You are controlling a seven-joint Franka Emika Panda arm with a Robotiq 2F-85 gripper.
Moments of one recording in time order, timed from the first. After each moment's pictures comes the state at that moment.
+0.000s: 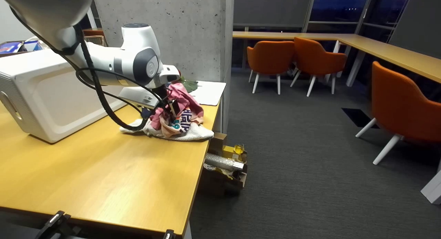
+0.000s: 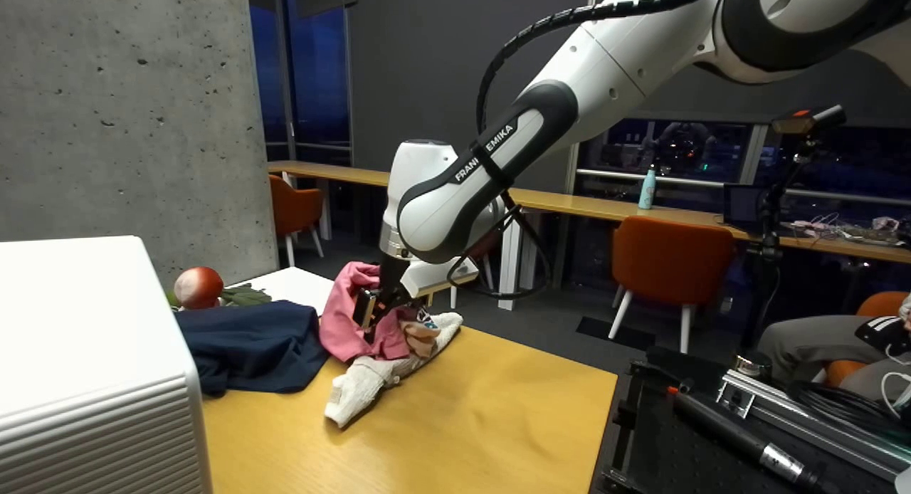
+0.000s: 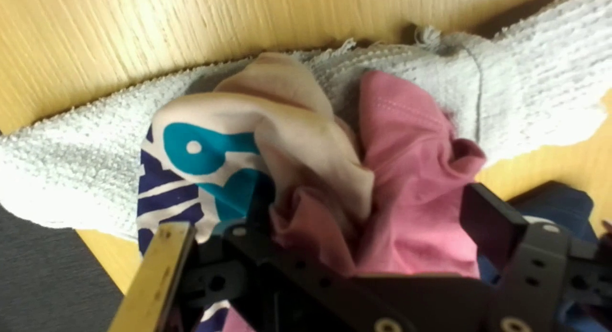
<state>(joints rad) 0.10 0.85 0.00 -1.55 -0.01 2.61 0.27</state>
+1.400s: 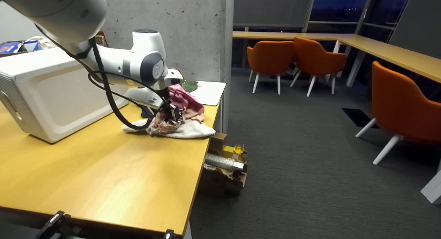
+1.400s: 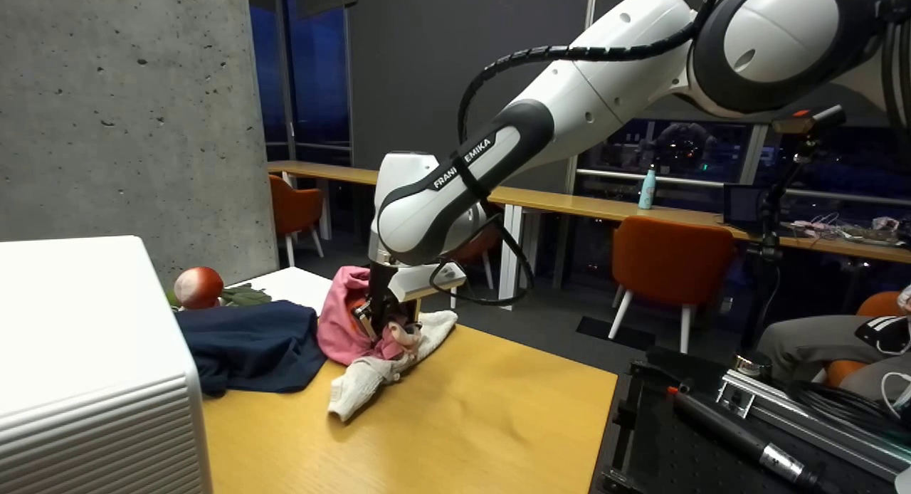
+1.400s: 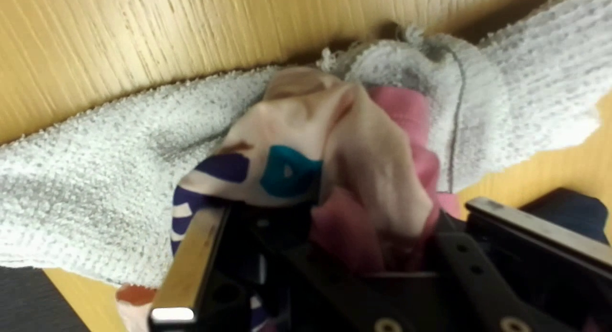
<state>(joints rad) 0.08 0.96 0.02 -1.37 0.03 2.49 0.22</state>
